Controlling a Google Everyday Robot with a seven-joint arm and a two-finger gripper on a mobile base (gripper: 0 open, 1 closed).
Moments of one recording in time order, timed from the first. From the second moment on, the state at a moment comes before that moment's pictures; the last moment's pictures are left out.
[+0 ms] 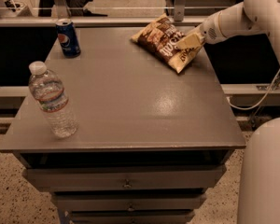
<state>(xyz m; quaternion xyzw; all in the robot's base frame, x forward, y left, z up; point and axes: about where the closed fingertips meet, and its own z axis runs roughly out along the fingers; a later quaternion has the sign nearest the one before) 0.788 -0.194 0.886 -0.40 0.80 0.14 0.44</state>
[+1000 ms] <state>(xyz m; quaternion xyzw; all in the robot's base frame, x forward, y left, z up) 0.752 -0.205 0.976 -0.41 0.75 0.14 0.50</state>
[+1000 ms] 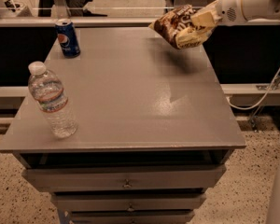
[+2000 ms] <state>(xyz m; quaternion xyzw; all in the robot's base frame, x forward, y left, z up) 0.728 -0.172 0.983 -0.43 0.72 0.20 0.51</state>
